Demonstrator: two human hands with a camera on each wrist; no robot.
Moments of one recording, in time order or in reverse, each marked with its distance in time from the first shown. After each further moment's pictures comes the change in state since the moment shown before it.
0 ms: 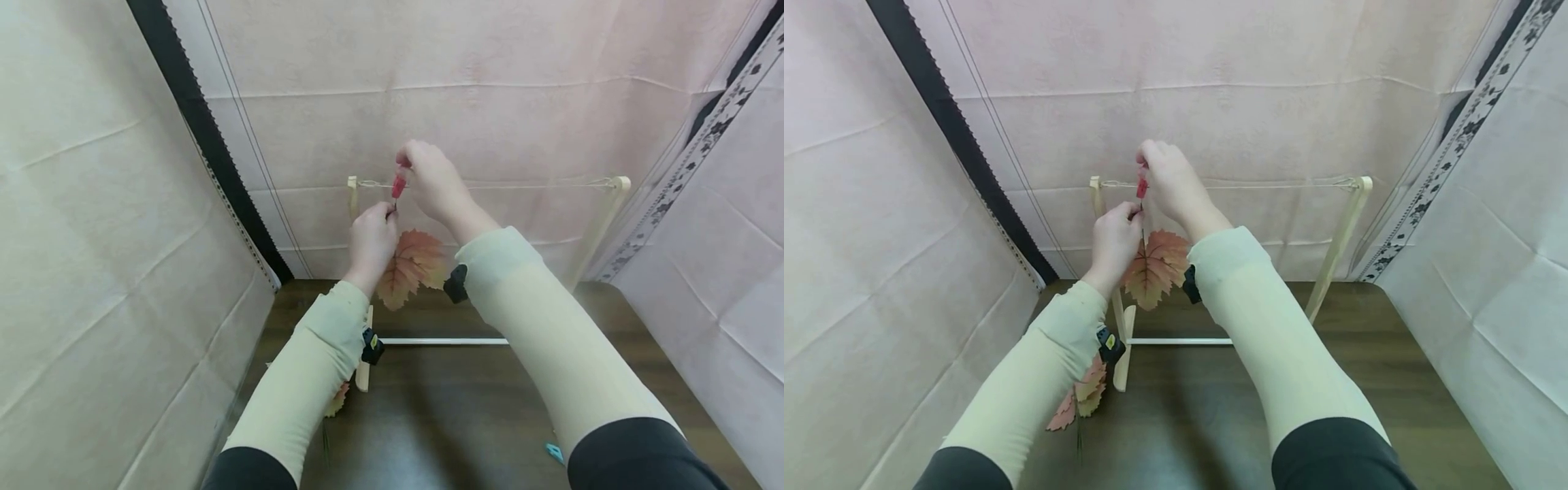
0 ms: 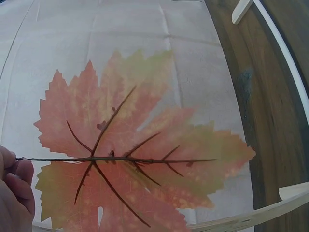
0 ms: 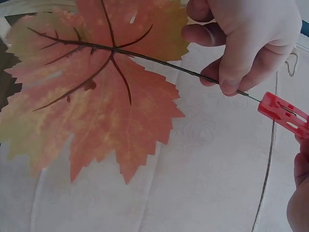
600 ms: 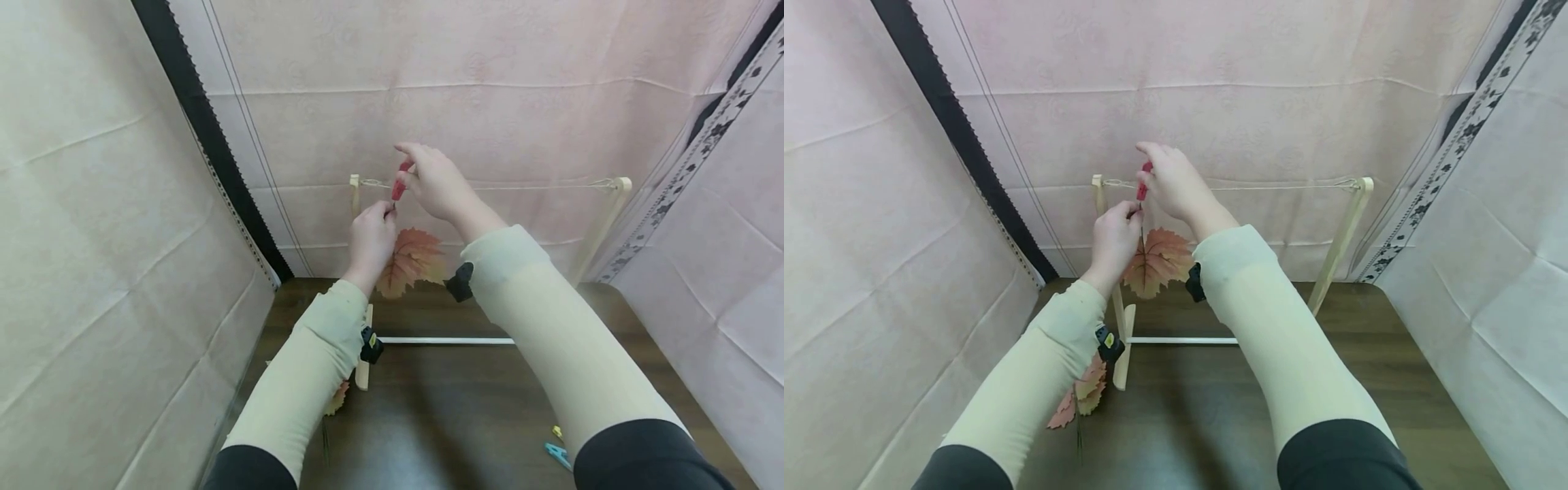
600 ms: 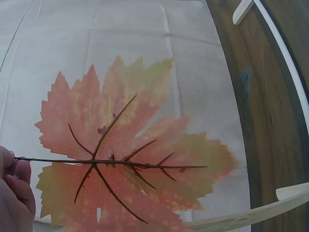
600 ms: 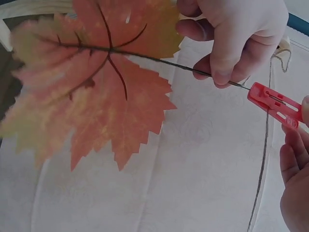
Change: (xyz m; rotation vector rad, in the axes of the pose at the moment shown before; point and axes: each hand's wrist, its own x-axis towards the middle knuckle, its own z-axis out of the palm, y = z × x) left_hand 0.000 -0.005 0.001 -0.037 -0.006 -0.012; right_hand 0.000 0.001 -0.002 0.022 -0.111 0.082
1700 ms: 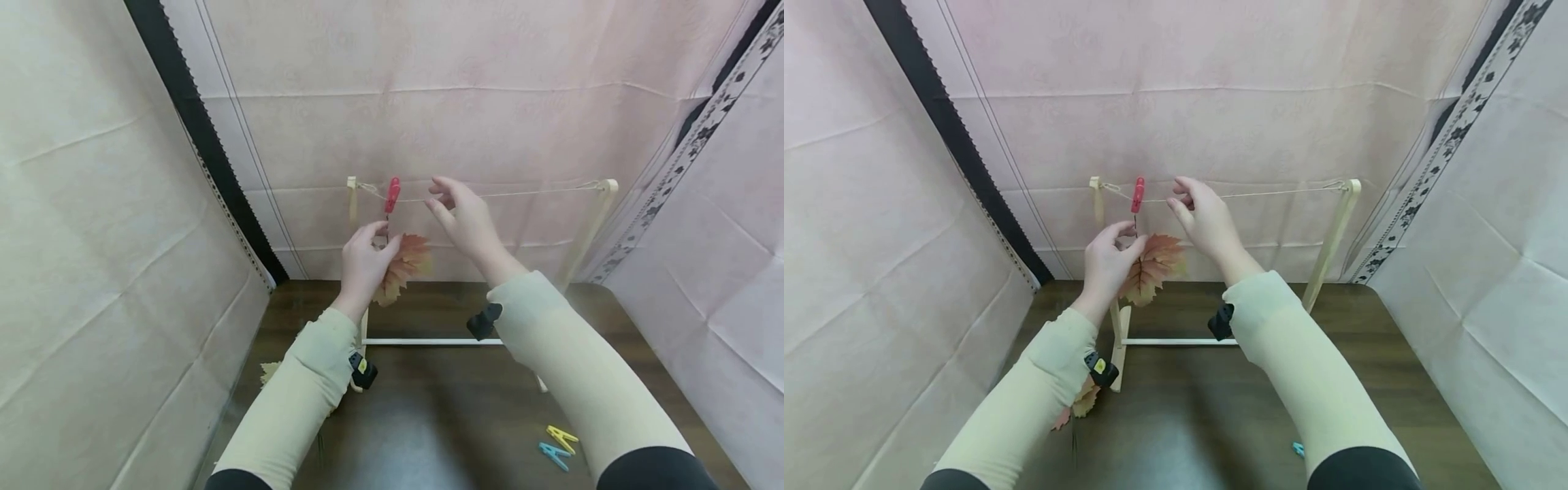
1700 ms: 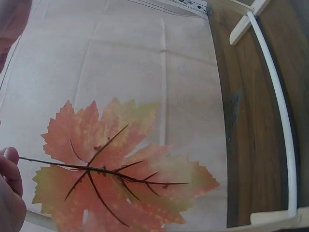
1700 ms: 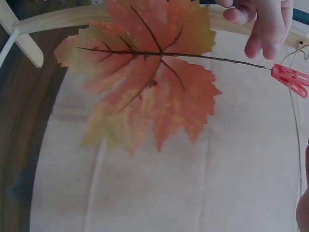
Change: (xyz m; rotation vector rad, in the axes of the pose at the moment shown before) left_hand -0.038 -0.017 0.007 -0.295 0.058 0.017; right_hand -0.062 0.047 0.021 0.156 0.258 0.074
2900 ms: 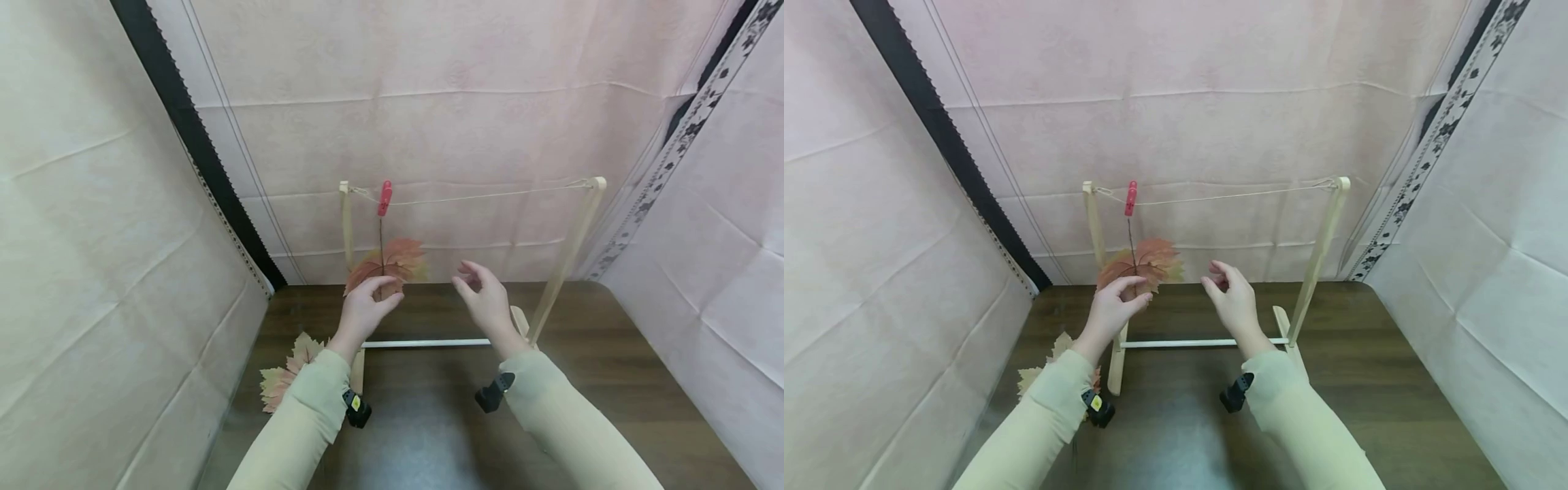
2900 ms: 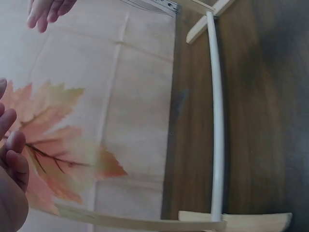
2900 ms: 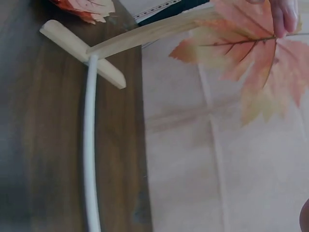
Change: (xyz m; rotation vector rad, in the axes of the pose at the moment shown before) left_hand -0.060 -0.052 0.015 -0.061 -0.311 -0.094; right_hand -0.110 0.095 0.049 0.157 0.157 0.250
